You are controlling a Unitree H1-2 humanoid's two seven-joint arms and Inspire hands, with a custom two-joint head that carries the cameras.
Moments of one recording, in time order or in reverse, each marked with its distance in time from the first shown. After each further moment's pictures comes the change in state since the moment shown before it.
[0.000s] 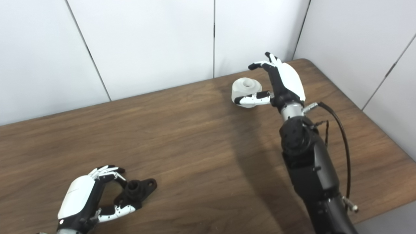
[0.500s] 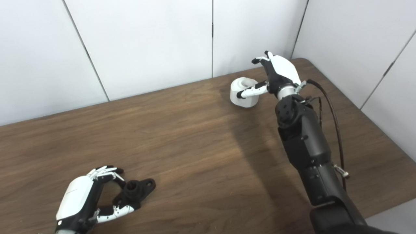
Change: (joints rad) left arm 0.001 -0.003 0.003 0.000 0.000 -0.002 -0.001; right arm -0.148 -0.052 0.029 0.257 -0.156 0.001 0.128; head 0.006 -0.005
